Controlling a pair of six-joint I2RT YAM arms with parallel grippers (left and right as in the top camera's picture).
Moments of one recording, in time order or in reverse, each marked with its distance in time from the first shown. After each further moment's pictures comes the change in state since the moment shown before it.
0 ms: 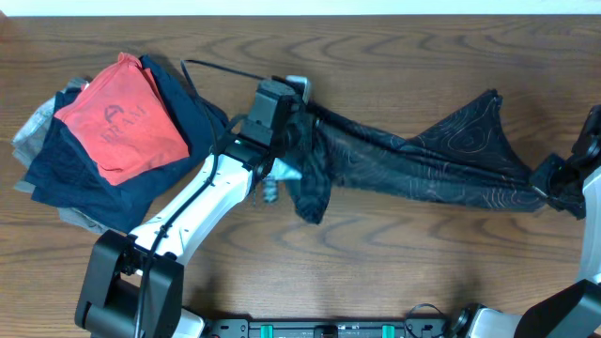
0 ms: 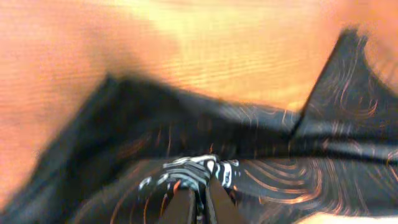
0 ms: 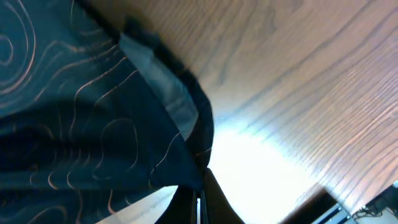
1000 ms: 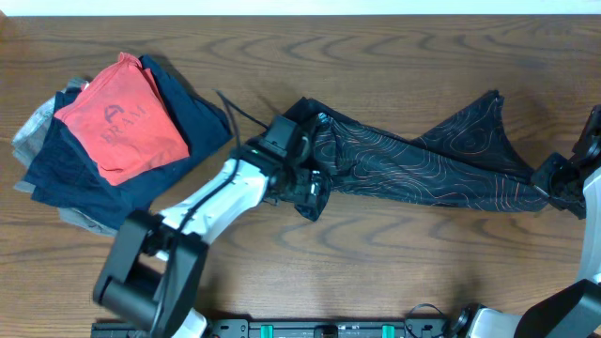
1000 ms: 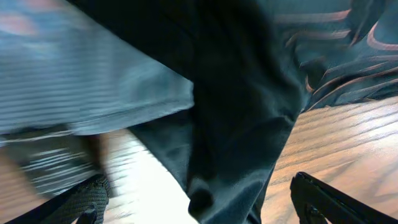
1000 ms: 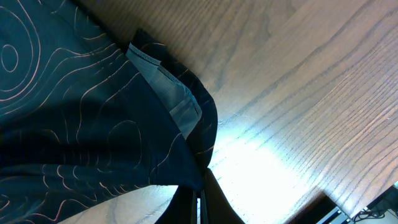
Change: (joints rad) left arm -0.067 0.104 -0.076 -0.375 0.039 -0.002; right arm -0.003 0.000 -0.001 0.011 0.007 0.007
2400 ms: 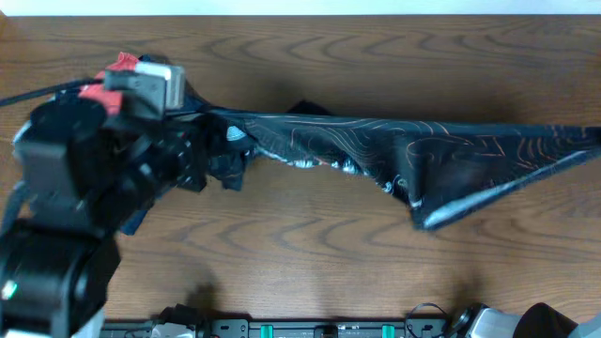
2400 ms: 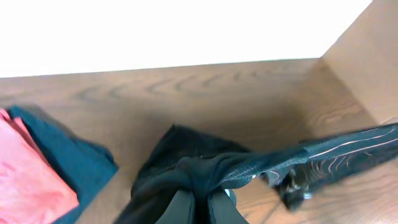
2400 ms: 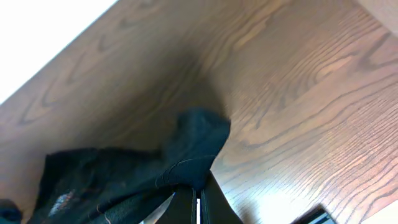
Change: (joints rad) left arm 0.353 -0.668 0.700 -0.563 0.078 0.189; right arm -0.105 0.000 1.004 -0.590 -0.286 -0.127
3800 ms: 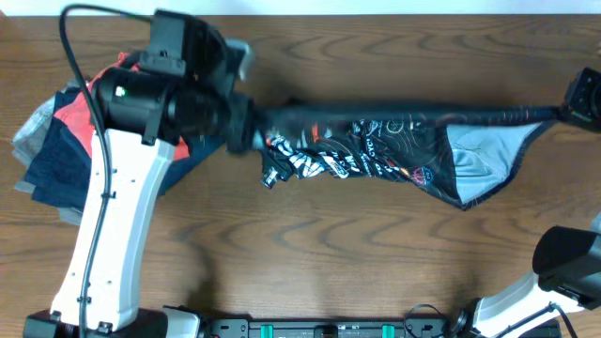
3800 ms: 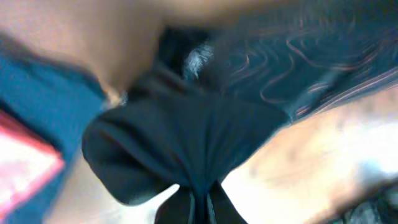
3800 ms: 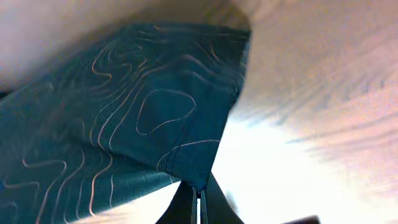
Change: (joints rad) left arm -0.072 0.489 0.113 -0.294 -0.028 0.154; right arm 0.154 0.384 -0.032 -0.002 0.011 -0.137
